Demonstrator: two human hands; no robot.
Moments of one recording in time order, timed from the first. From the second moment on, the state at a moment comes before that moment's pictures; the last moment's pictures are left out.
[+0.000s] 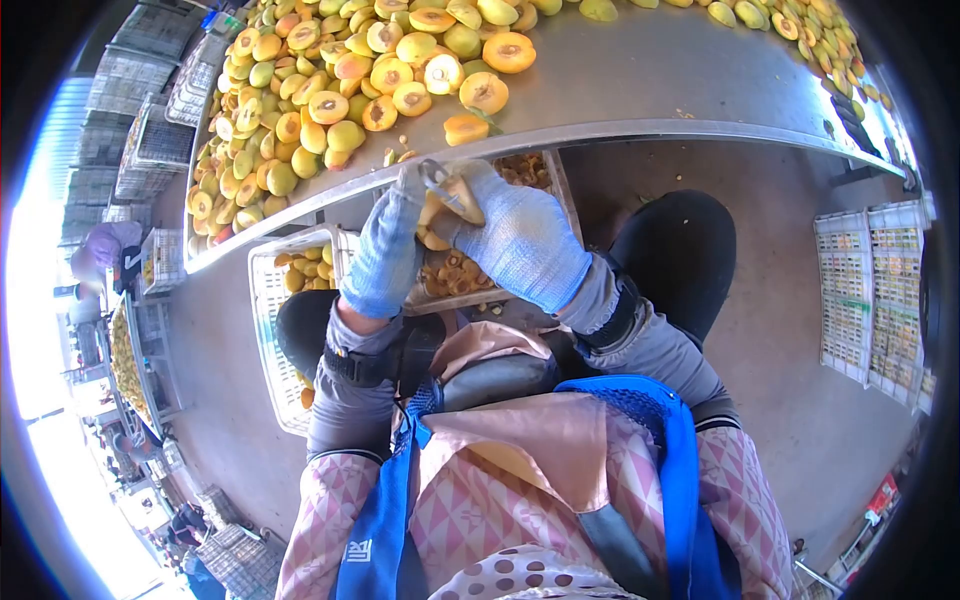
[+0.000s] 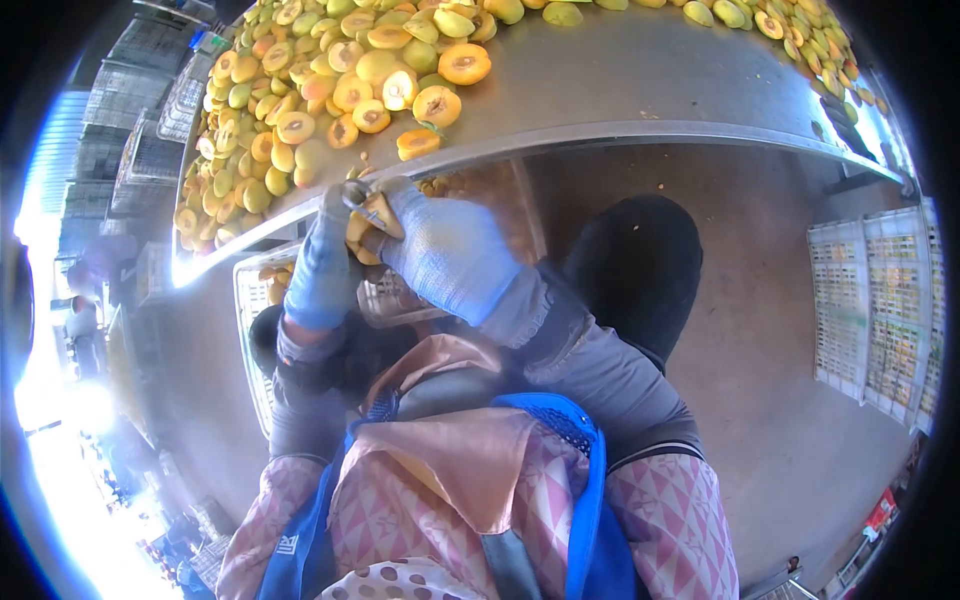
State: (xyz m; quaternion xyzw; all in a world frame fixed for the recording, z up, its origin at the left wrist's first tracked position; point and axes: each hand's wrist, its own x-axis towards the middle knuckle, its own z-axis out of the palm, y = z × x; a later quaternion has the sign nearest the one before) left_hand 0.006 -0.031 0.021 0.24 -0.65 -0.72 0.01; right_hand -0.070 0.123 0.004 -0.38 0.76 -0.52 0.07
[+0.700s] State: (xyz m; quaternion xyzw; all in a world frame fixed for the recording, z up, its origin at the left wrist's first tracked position) left_hand 0.007 -0.010 -0.004 0.12 -0.77 -0.54 0.32; right_hand -0.042 0.117 -0.010 -0.37 0.78 -0.51 0.03
